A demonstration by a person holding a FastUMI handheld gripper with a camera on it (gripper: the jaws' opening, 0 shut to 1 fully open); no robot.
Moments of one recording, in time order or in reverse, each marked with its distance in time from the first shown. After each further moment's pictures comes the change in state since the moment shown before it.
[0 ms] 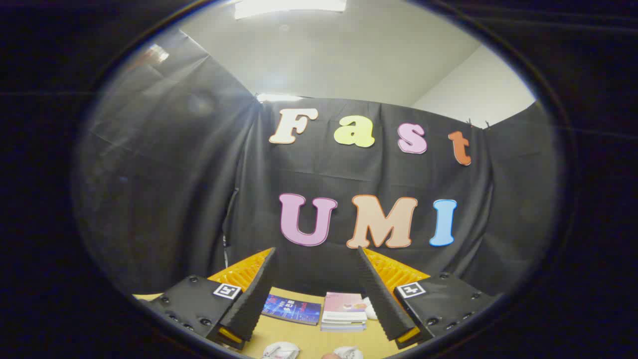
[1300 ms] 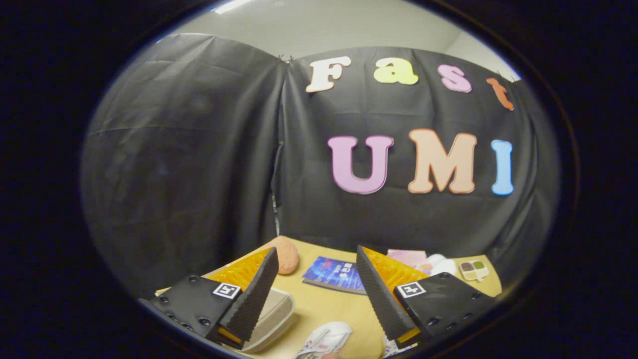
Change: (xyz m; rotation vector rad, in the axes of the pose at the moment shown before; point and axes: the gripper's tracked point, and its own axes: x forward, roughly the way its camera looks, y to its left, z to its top) arm 0.021 0.103 -0.155 0.124 0.316 0.284
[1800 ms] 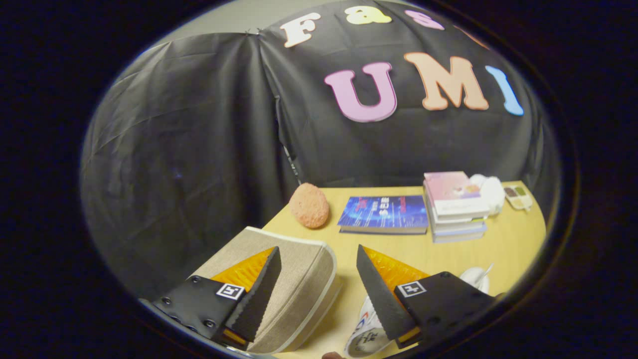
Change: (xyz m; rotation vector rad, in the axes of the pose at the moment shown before) arm 0.021 0.043 -0.140 0.264 0.297 0.086
